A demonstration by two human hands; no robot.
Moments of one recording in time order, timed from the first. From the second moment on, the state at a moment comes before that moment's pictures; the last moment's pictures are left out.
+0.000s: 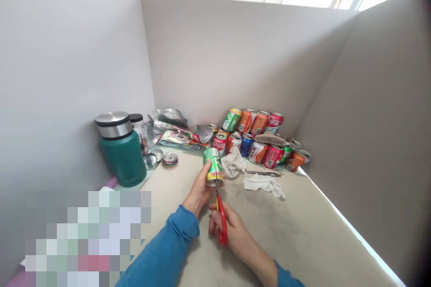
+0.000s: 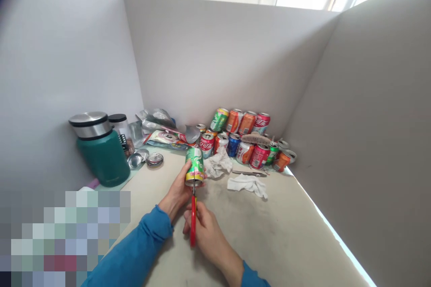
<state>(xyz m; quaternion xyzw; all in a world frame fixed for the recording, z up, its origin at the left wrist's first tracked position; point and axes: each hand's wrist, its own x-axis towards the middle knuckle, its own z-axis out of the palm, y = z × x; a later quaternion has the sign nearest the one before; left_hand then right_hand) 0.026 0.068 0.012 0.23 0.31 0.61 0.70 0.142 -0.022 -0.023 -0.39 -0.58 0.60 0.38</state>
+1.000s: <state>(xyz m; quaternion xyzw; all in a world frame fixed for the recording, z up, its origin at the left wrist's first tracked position) 0.027 0.068 0.013 0.23 0.34 0.59 0.69 0.141 -0.019 -0.020 -0.40 -0.60 0.58 0.38</state>
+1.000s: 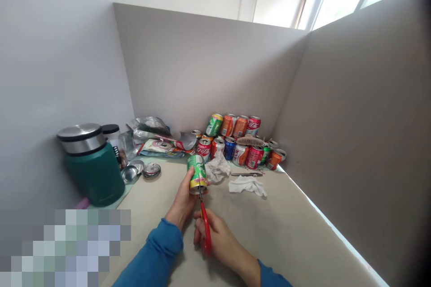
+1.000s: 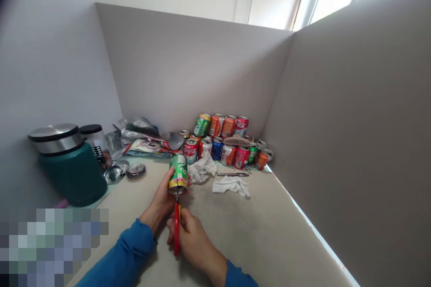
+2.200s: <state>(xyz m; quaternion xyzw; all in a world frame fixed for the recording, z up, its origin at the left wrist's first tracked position) 0.022 0.064 0.018 0.23 0.35 0.60 0.68 0.140 -0.021 -0.007 -0.41 -0.60 0.58 0.37</state>
